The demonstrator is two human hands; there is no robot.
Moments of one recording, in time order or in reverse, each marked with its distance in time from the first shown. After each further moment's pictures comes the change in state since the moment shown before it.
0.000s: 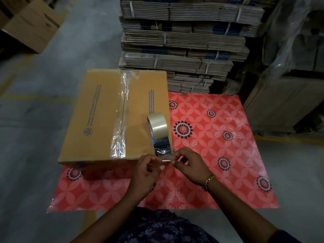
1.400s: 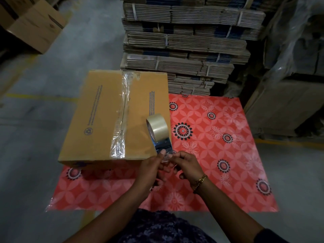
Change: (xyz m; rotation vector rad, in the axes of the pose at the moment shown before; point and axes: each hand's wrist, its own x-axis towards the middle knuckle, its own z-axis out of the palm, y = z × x) left_hand 0.012 0.037 0.021 -0.245 -0.008 -0.477; right_hand 0.003 -0.016 0.016 0.512 0.046 0.463
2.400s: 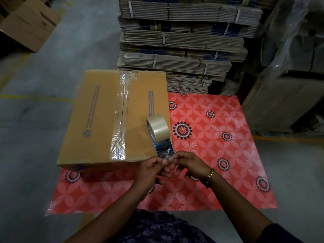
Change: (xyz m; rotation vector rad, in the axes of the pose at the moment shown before) left_hand 0.007 -0.009 -0.015 0.006 -0.120 0.073; right_hand 0.008 -0.010 -0.022 -0.197 -0.263 0.005
